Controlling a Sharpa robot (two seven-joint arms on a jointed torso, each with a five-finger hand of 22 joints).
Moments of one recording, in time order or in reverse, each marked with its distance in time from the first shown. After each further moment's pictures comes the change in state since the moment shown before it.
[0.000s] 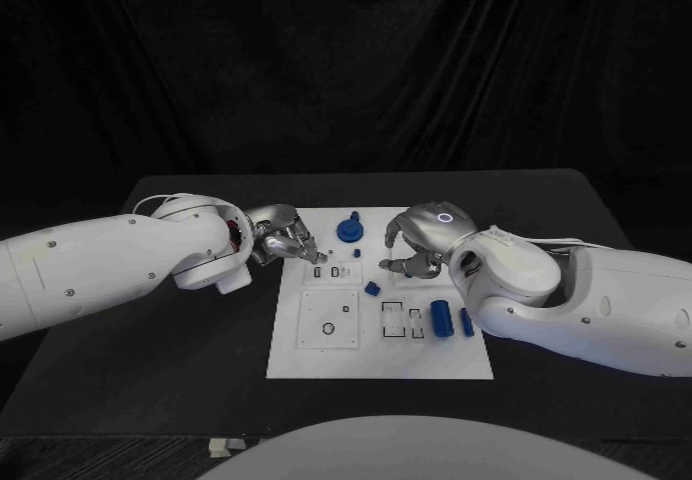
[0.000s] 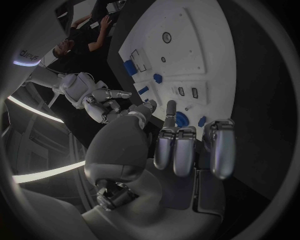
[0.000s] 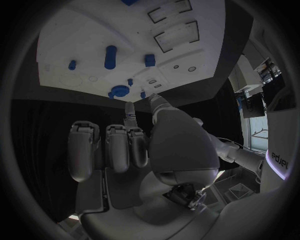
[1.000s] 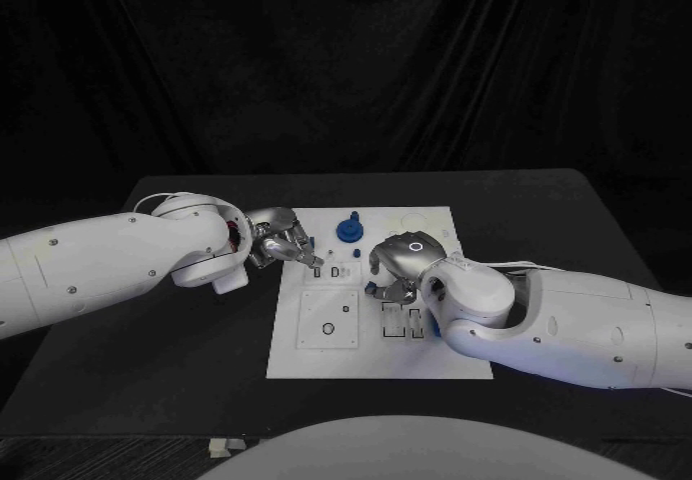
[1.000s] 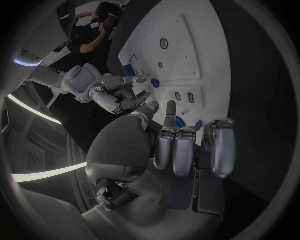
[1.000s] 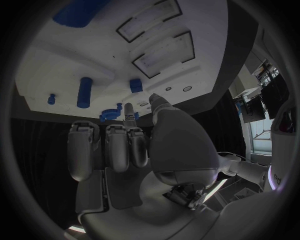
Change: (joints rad) left arm 0.000 0.006 0.000 -0.022 0.001 0.056 -0.010; left_hand 0.027 0.020 -0.006 0.006 0.014 -0.007 0.000 0.008 -0.007 0.000 0.000 0.000 0.000 0.000 0.000 0.000 0.000 0.000 0.000 0.000 -0.018 0.000; right arm -0.093 0.117 0.000 -0.089 -0.028 0.069 -0.042; right_hand -0.004 -0.004 0.003 0.003 -0.008 -0.033 0.014 -0.006 0.003 0.000 0.007 0.000 0.000 -0.001 0.006 0.000 0.000 0.000 -0.003 0.004 -0.005 0.000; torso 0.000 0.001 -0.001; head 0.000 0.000
